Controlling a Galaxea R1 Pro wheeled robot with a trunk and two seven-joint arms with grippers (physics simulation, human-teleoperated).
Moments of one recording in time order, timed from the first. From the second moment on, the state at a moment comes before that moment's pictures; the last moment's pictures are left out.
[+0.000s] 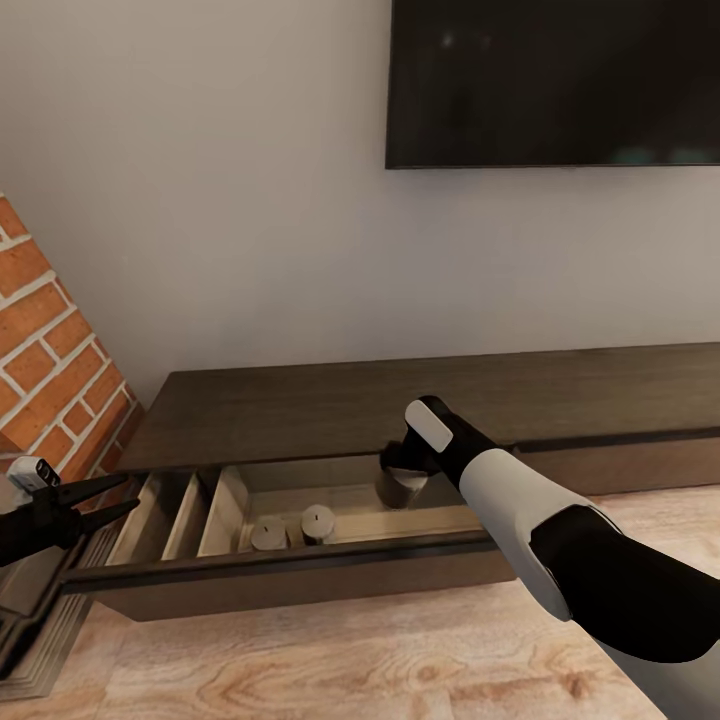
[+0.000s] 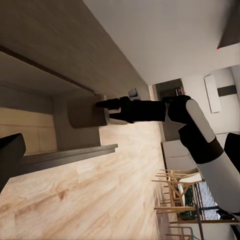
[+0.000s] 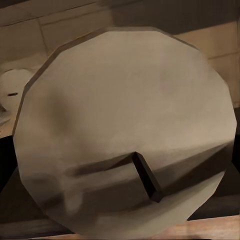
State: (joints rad) left arm -0.21 0.74 0.19 -1.40 1.43 1.04 -0.65; right arm -1.22 0.17 0.42 -0.35 -0.99 0.89 -0.63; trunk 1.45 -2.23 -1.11
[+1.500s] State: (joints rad) left arm -0.21 0.74 0.19 -1.40 1.43 1.04 -0.65; right arm -1.22 0.17 0.51 -0.35 -0.99 0.84 -0.62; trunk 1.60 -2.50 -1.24
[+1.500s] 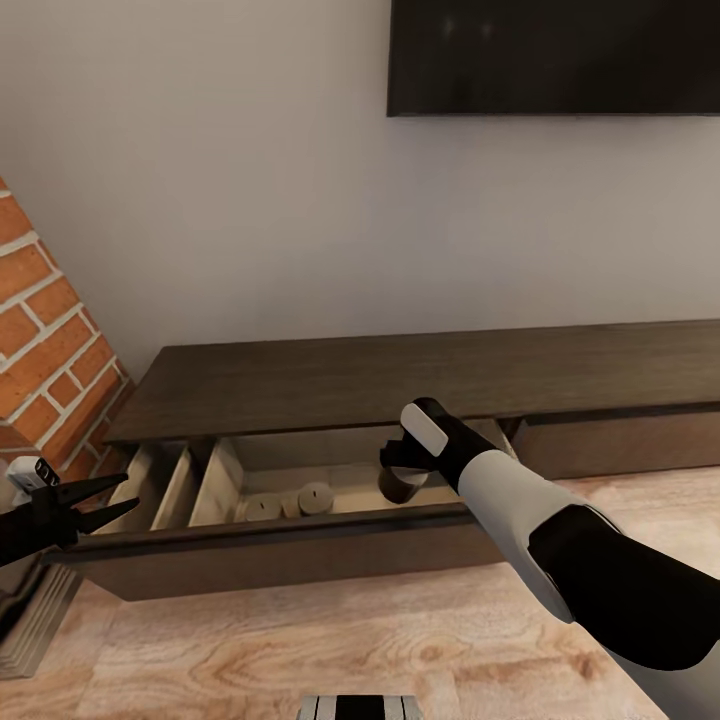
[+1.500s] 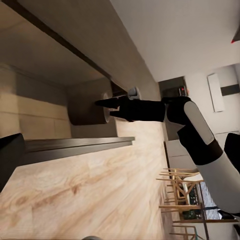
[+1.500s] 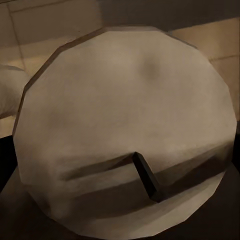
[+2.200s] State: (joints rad) left arm -0.21 0.74 0.19 -1.40 1.43 1.04 -0.65; right arm -1.22 0.17 0.51 -0.36 -0.99 0.84 -0.62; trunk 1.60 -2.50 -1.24
